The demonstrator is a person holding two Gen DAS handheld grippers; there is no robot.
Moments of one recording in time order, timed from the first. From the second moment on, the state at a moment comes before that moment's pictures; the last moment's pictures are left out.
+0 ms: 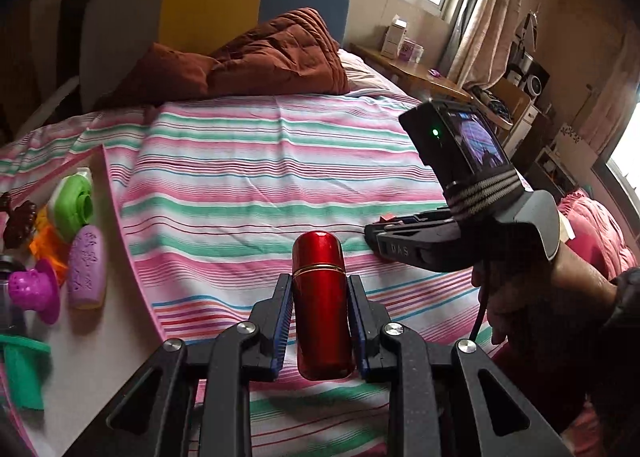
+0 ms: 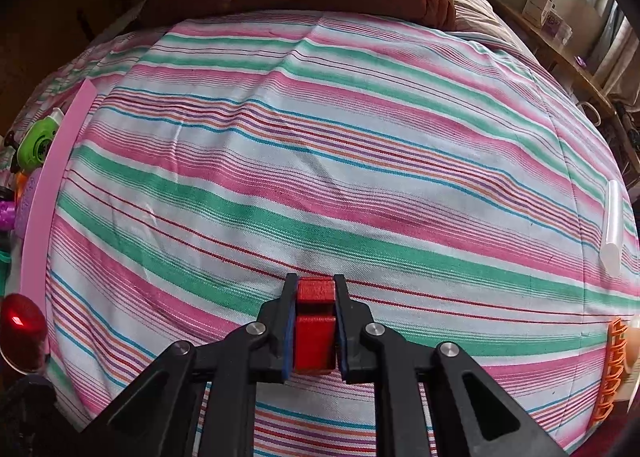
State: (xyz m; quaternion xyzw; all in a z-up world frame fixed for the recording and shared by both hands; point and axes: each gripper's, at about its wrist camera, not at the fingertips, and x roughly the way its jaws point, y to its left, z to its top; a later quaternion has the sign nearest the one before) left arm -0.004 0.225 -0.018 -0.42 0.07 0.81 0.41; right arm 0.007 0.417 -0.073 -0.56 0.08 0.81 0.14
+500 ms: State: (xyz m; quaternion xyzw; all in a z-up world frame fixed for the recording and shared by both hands) left arm -0.023 0.185 -0.009 -0.42 0.05 0.83 0.37; right arm 0.001 0.409 -0.076 -0.56 0.05 0.81 0.15
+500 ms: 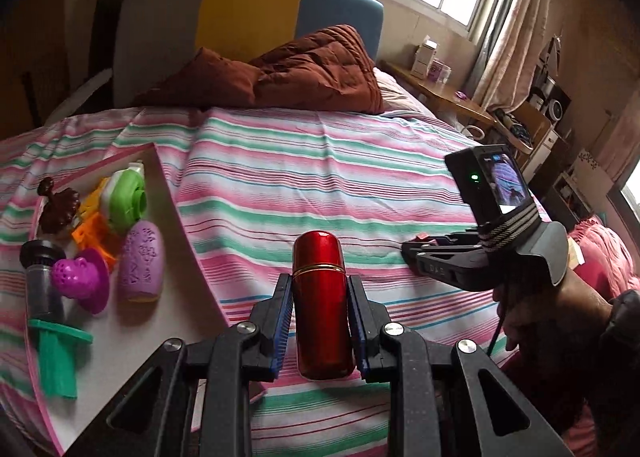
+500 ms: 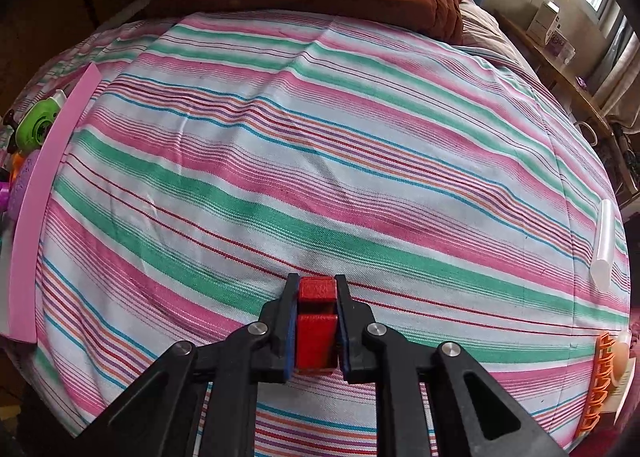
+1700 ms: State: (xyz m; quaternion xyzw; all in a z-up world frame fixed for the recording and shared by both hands) left arm -0.054 0.033 -0.058 -0.48 -0.01 0.85 0.23; right arm 0.002 0.399 -0.073 -0.56 0.03 0.81 0.15
